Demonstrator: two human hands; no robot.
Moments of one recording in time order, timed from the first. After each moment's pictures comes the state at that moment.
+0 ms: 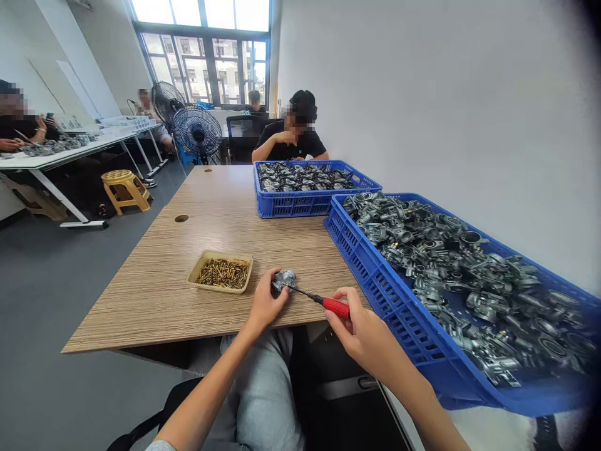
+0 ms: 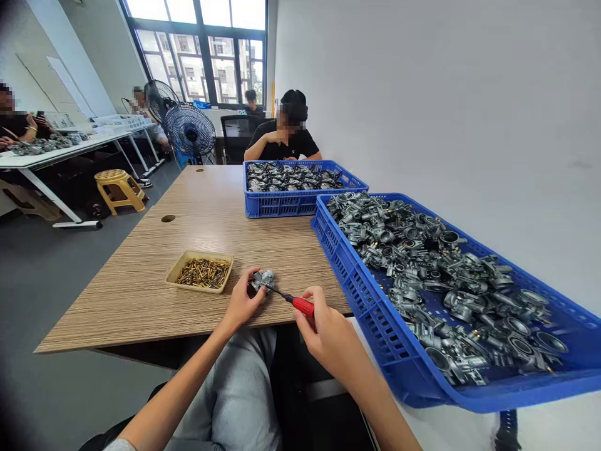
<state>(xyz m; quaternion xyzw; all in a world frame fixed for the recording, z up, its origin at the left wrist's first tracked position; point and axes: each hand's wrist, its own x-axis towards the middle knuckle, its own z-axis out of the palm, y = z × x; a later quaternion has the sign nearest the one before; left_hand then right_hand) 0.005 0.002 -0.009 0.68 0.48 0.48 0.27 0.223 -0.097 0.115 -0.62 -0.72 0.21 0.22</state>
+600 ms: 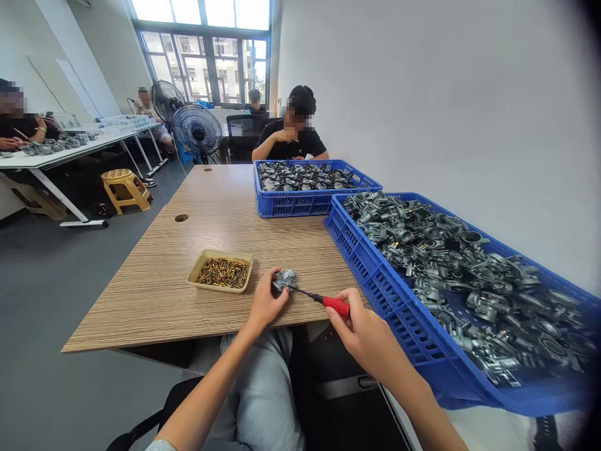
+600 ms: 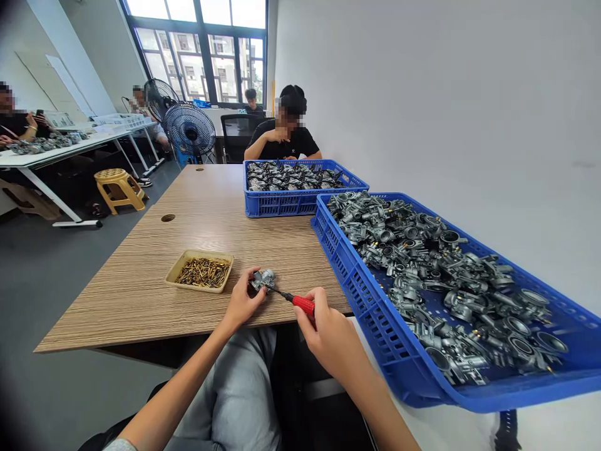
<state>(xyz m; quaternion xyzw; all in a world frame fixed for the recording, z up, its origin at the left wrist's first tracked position) 0.005 0.001 -0.008 0.68 0.48 0.48 0.27 0.222 -0.096 0.112 -0.65 -0.71 0.19 0.20</state>
